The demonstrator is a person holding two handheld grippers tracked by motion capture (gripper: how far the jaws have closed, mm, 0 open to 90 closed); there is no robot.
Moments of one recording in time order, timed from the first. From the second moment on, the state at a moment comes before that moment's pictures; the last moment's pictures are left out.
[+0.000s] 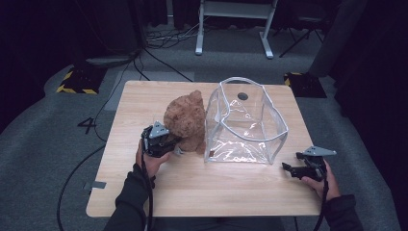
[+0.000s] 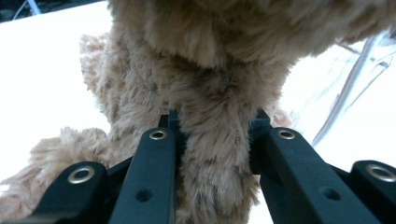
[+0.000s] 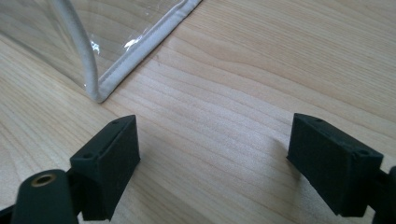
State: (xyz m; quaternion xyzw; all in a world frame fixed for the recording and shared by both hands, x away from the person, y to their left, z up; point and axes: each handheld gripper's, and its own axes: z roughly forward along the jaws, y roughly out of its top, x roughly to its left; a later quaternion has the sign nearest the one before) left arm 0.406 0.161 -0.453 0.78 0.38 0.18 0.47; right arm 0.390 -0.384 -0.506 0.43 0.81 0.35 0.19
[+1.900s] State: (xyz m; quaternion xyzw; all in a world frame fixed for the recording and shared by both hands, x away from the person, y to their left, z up) left arm 0.413 0.170 -0.385 0.72 0.36 0.24 0.55; right arm 0.390 -0.384 -0.506 0.43 0.81 0.35 0.20
